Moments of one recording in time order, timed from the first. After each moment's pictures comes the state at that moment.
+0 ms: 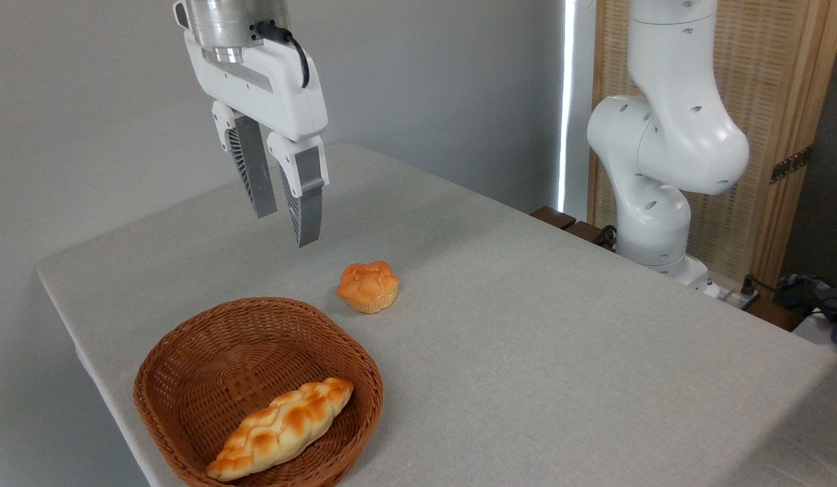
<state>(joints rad) -0.08 0.06 -0.07 -1.52 -0.04 1.64 0.60</state>
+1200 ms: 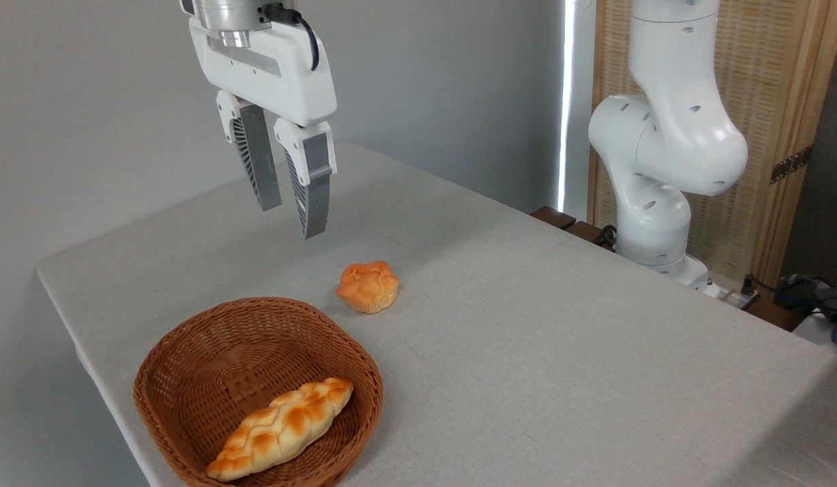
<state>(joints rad) -0.13 0.03 -0.01 -1.53 -0.03 1.62 0.60</state>
